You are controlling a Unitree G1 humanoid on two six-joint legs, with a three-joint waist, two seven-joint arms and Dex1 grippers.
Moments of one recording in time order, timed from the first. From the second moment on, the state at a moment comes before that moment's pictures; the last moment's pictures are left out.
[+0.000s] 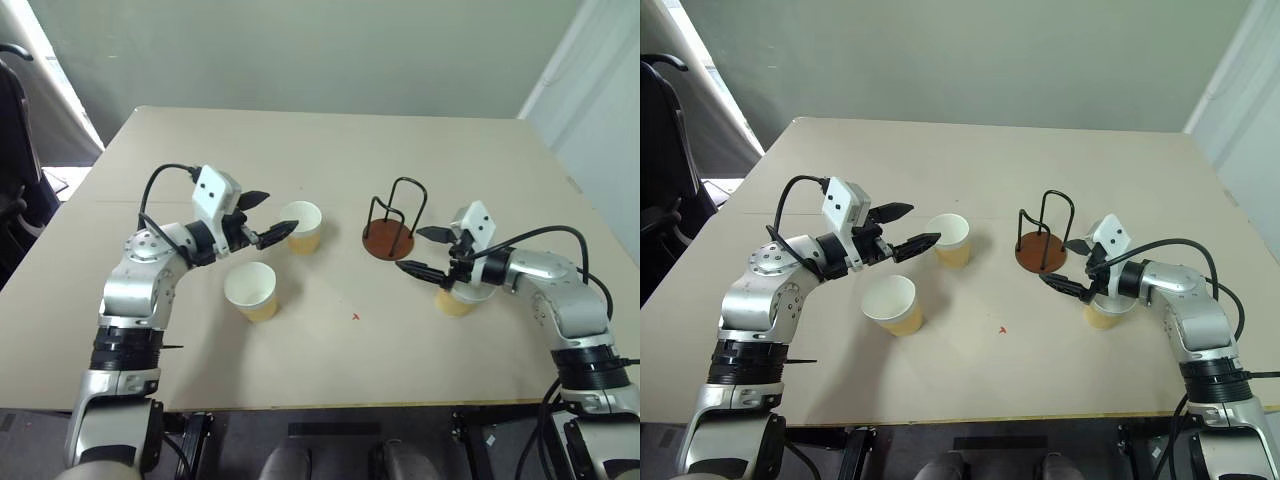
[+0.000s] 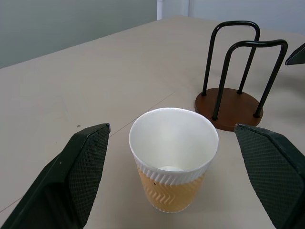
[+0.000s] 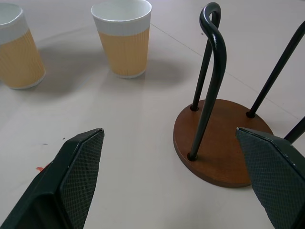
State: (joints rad) left arm -0.61 0.60 0.09 0.11 -0.36 0.41 -0.84; right arm -0.51 -0.61 0.02 0.00 0.33 0.47 0.93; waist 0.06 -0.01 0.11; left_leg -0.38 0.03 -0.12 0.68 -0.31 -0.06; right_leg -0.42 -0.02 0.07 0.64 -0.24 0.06
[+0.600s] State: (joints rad) left arm -0.66 0.61 0.06 0.16 -0.35 0.39 -0.91; right arm -0.52 -0.60 0.02 0.02 0.31 0.45 0.92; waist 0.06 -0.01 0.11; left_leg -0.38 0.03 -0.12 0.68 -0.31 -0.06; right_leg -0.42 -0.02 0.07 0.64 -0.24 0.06
